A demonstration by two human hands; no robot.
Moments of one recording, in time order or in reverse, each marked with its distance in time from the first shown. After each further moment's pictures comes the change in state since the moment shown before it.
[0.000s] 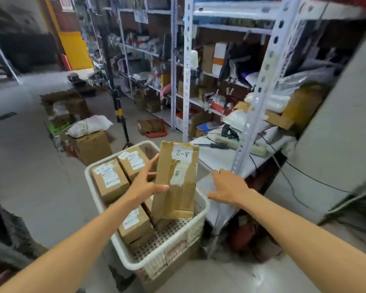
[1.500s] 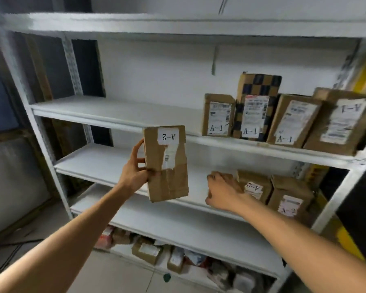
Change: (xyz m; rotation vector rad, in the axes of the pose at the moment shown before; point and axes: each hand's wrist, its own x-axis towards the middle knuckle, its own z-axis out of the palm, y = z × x) left_hand -0.275 0.187 0.692 -0.075 -1.917 0.520; right_hand -0.611 0.119 0.017 0.104 -0.032 2.116
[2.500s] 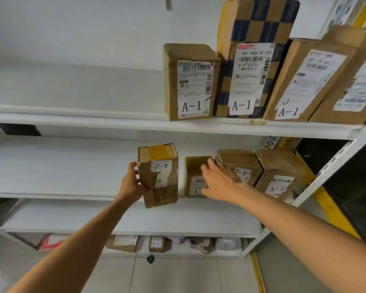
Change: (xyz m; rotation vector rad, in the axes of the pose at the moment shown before) left_hand 0.166 -0.171 0.113 0.224 -0.245 -0.199; right_hand 0.112 0.089 0.075 0.040 -0.137 0.173
